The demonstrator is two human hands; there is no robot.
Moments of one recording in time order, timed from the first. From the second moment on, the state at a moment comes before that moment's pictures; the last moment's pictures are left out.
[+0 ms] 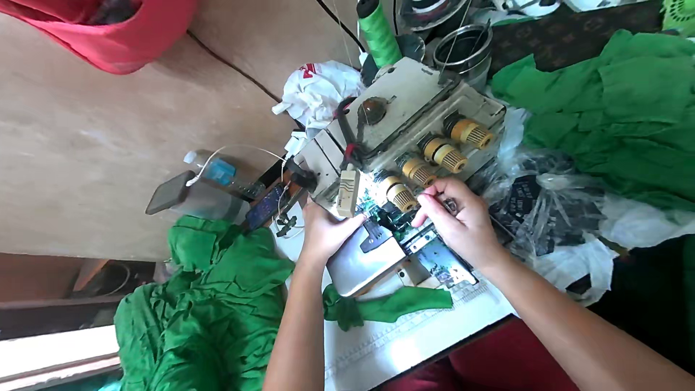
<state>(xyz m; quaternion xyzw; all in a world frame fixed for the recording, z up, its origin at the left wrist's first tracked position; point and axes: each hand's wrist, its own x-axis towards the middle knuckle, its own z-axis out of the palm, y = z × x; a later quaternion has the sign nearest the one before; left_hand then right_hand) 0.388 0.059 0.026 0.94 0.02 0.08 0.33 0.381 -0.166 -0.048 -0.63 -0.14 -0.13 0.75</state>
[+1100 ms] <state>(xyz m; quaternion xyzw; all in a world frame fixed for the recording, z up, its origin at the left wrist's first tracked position) 0.395 0.060 0.022 0.96 -0.06 0.11 0.27 0.364 -0.195 -0.037 -0.45 -0.14 0.09 0.88</state>
